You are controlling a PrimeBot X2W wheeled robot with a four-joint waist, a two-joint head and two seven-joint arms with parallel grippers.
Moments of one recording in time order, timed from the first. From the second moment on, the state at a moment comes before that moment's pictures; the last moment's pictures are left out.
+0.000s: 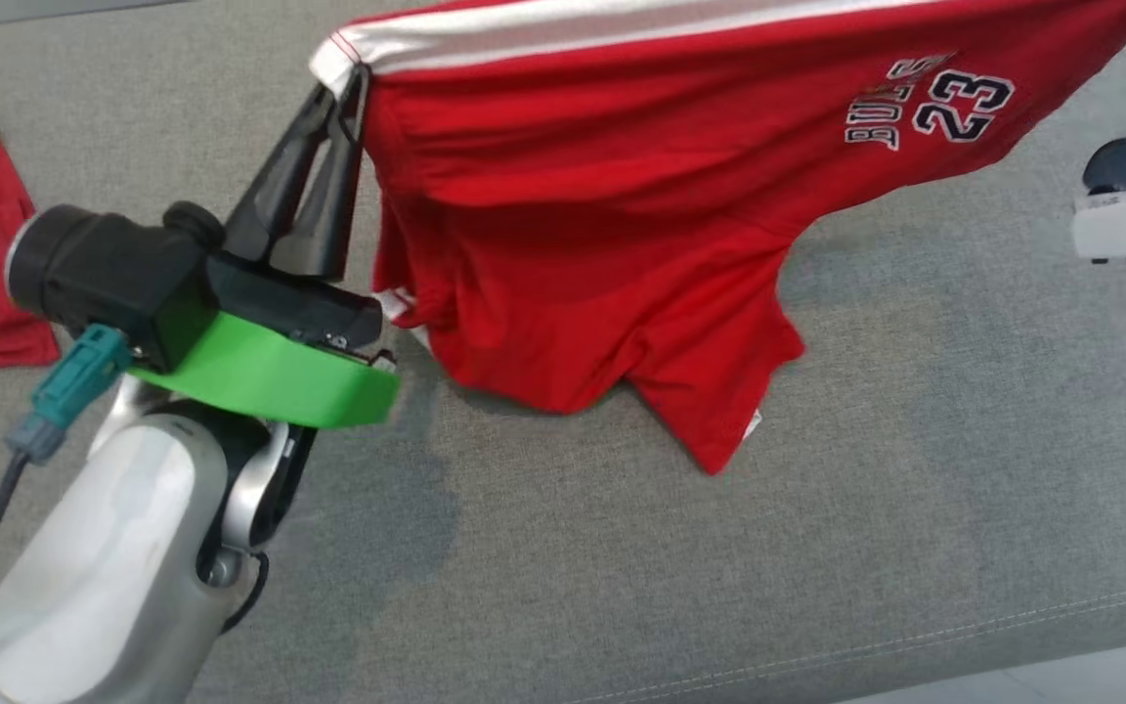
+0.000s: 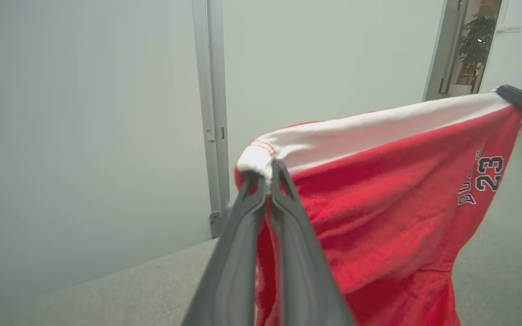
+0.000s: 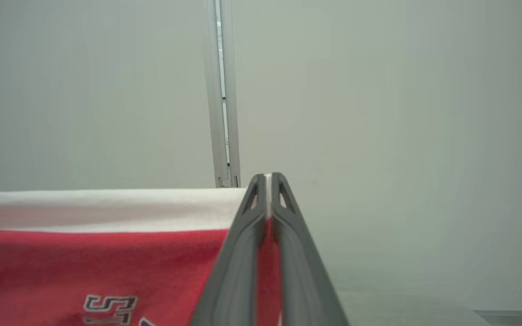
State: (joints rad) left arm -0.57 0.38 -0.50 -0.18 -0.49 0.14 -0.03; right arm -0.59 -0.36 0.04 0.02 0.44 0.13 -0.17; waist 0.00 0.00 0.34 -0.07
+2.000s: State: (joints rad) left arm -1.41 0.16 -0.41 0.82 -0.50 -0.09 -0.26; right arm -1.42 -0.19 0.22 0.71 0.48 0.13 -0.26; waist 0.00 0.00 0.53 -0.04
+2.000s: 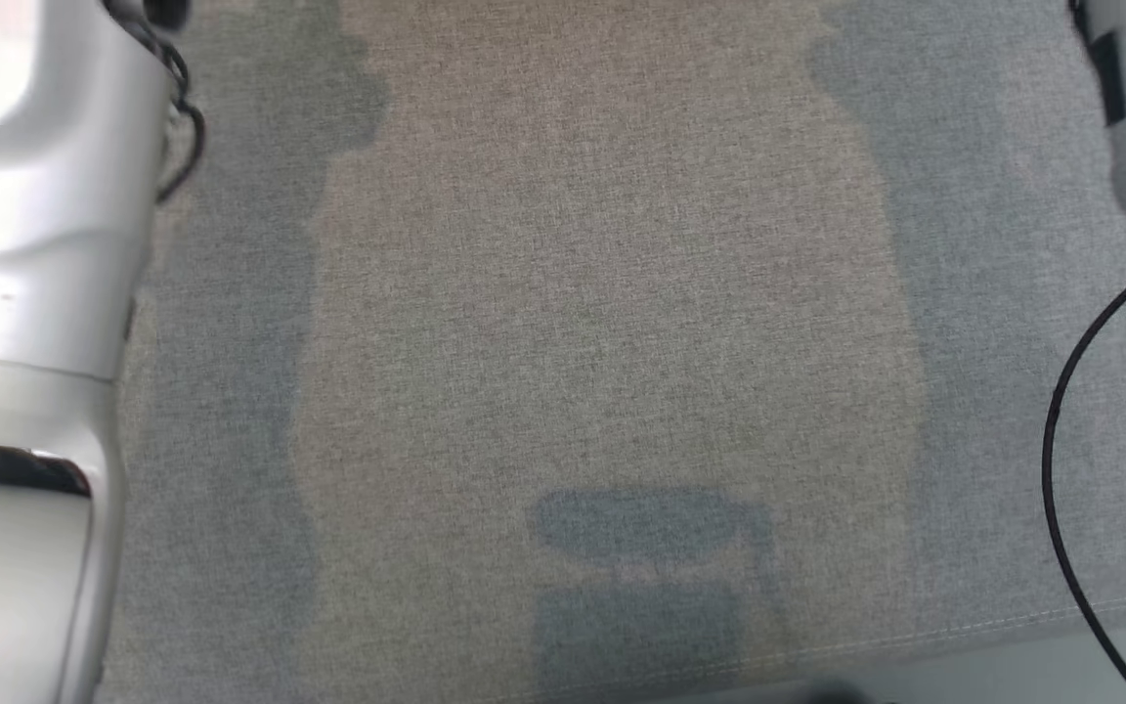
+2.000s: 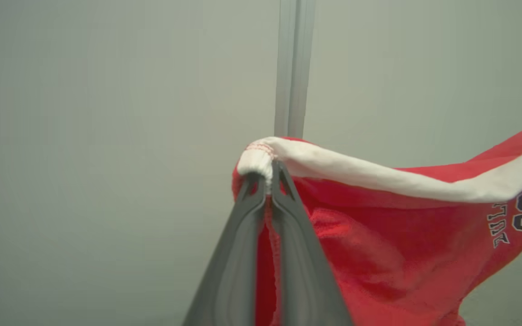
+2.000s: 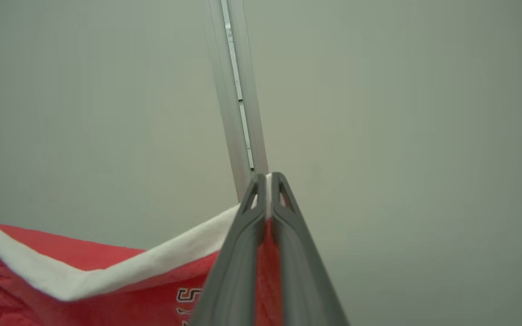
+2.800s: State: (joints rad) left arm -0.90 0.11 -0.28 0.75 -0.52 -0.13 -0.26; right arm -0.83 -0.25 0.29 0.54 0.58 0.13 -0.26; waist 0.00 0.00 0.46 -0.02
